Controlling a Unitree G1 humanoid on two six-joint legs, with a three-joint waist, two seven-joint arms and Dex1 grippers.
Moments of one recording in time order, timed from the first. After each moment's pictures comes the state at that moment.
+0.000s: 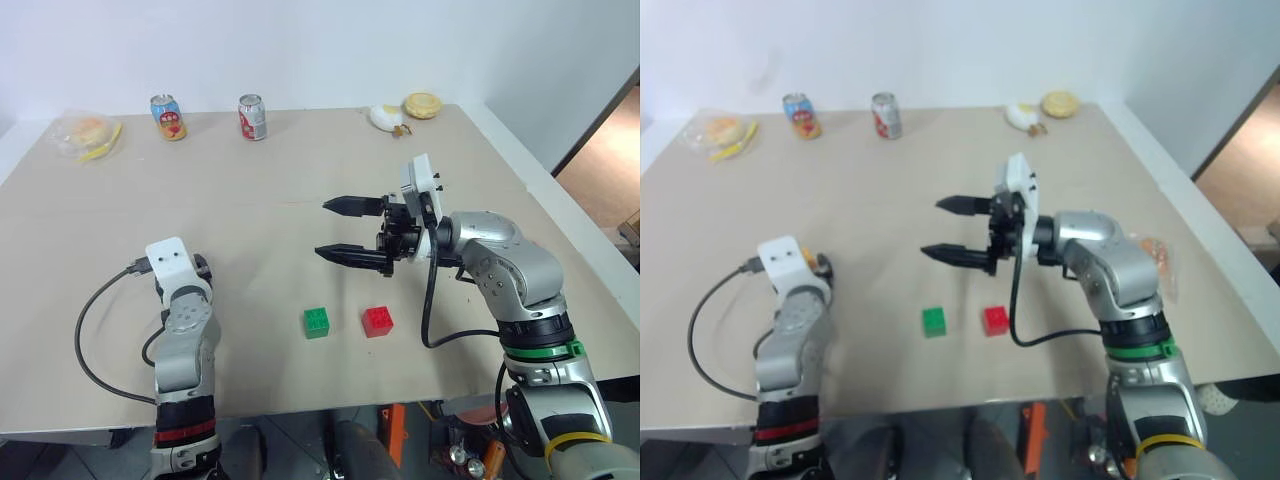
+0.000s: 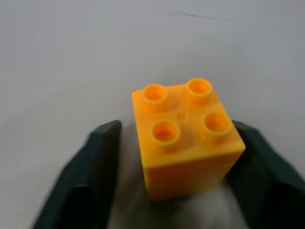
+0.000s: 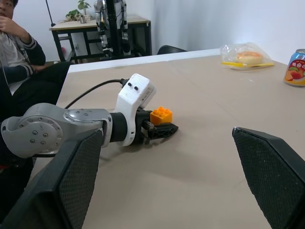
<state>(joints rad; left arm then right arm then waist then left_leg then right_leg) -0.31 -0.09 0.23 -0.16 0.00 0.56 0.36 -0.72 -0.52 0.08 -0.08 0.58 0.56 1.09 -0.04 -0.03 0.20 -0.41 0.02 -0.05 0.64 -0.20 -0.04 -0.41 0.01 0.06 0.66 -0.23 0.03</state>
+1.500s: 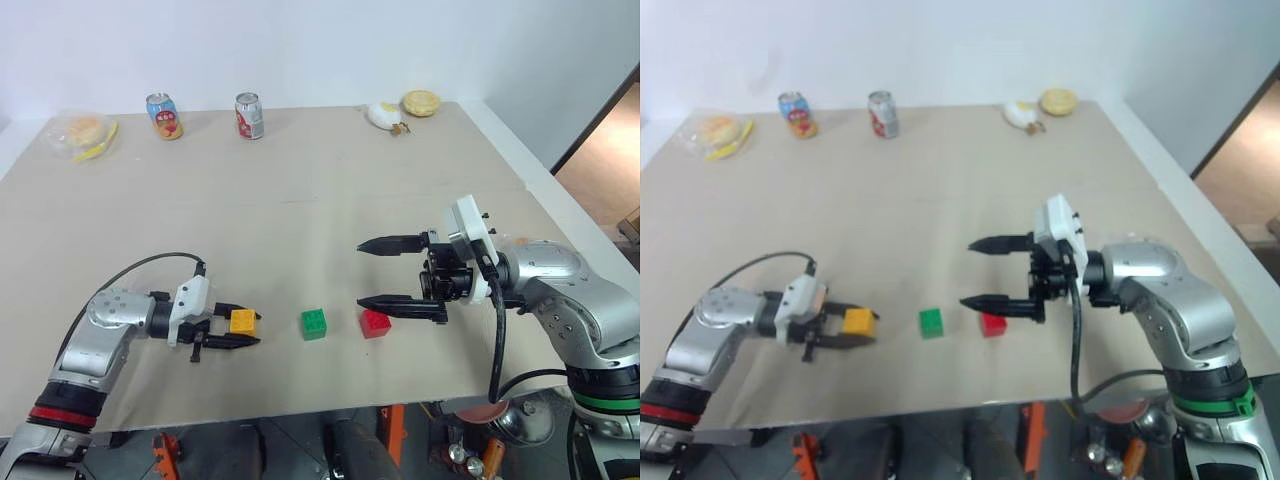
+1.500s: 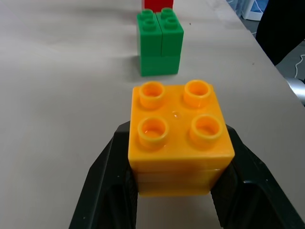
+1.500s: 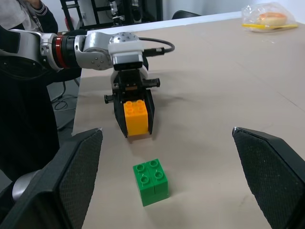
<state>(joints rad) -0.29 0.67 -0.09 0.11 -0.35 0.00 -1.43 -0.48 -0.77 -0.01 -0.35 0.70 0.63 1.15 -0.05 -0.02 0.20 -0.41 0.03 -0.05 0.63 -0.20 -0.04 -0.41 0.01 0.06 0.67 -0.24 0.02</state>
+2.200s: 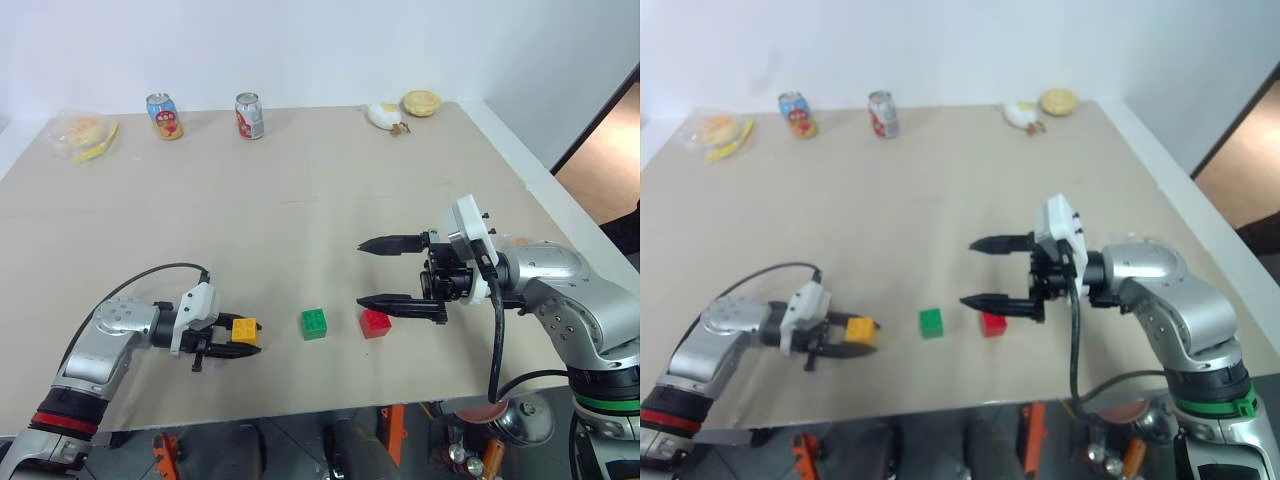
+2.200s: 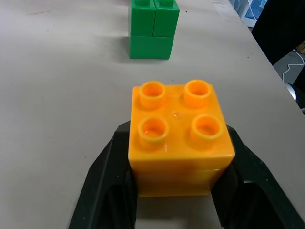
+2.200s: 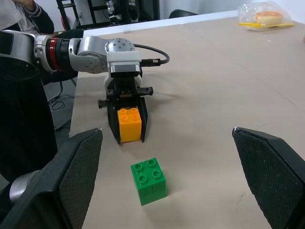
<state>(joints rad) -0.26 0.67 -0.11 0.11 -0.36 0.06 -1.42 -0.47 -0.77 -0.01 -0.35 0.70 0.63 1.13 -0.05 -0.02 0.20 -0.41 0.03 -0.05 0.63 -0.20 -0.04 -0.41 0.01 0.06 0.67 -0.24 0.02</state>
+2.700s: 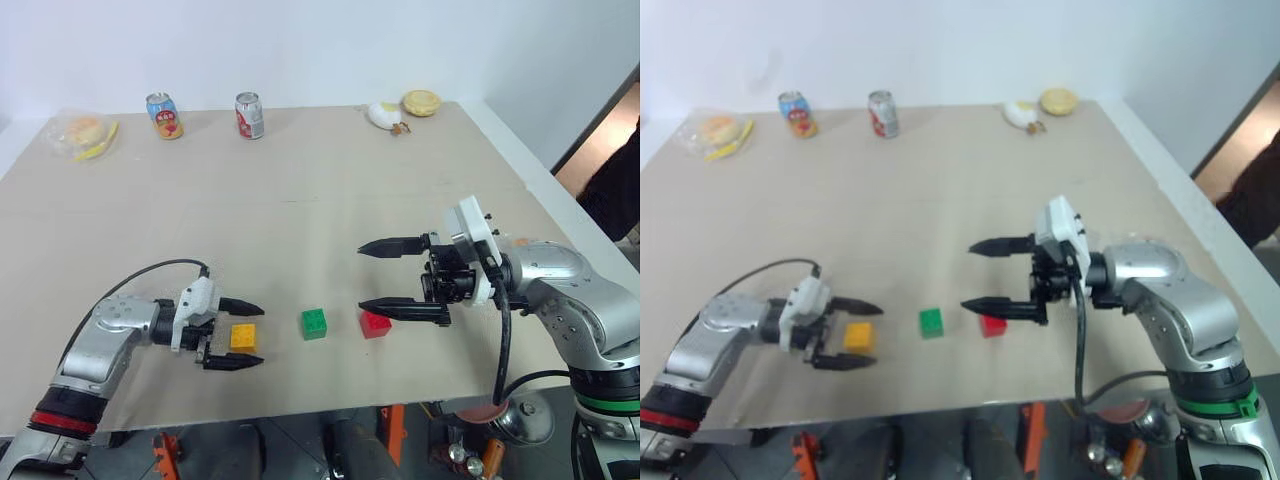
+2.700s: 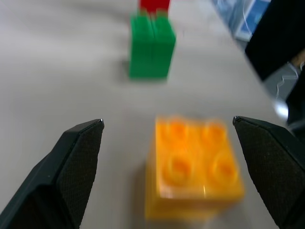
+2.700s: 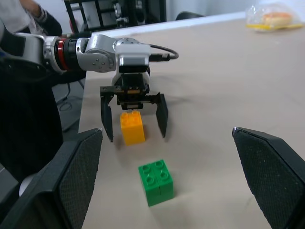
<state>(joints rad) -0.27 0.67 -0.04 -0.04 -0.50 0.26 -1.34 -0.47 -0.77 -0.05 -0.34 0.74 0.63 1.14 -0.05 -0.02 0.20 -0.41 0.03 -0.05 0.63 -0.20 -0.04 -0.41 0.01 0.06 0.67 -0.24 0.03</state>
